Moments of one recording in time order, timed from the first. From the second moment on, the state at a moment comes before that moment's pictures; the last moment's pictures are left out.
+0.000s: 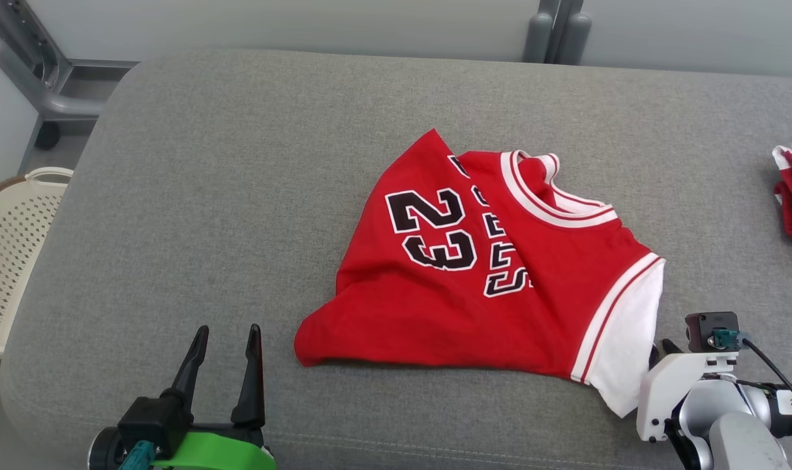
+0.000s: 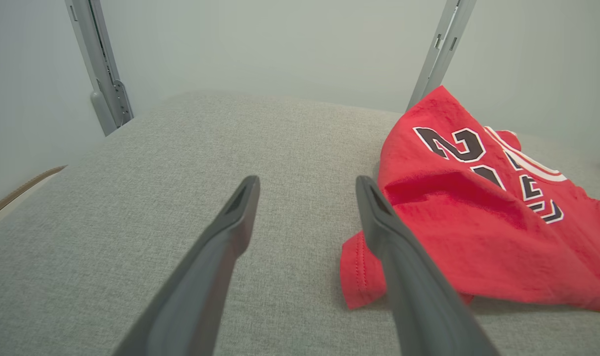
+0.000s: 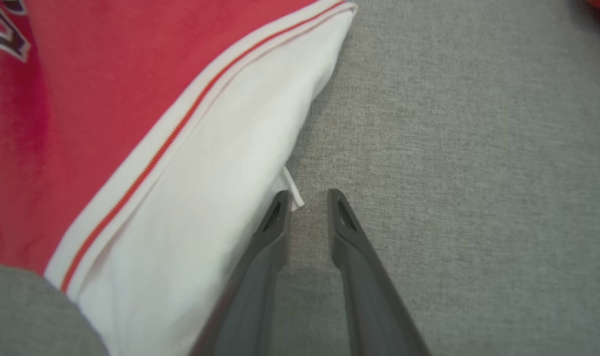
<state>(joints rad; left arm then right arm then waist) 0.04 0.05 -0.11 0.16 -0.23 -0.11 -0.26 -0.15 -0.05 -0.18 0.42 -0.05 0.13 0.23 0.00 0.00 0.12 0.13</state>
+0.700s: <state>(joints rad) 0.04 0.05 -0.11 0.17 -0.23 -0.11 -0.26 -0.15 -0.05 -0.41 0.42 -0.07 0.13 0.16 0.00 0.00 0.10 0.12</state>
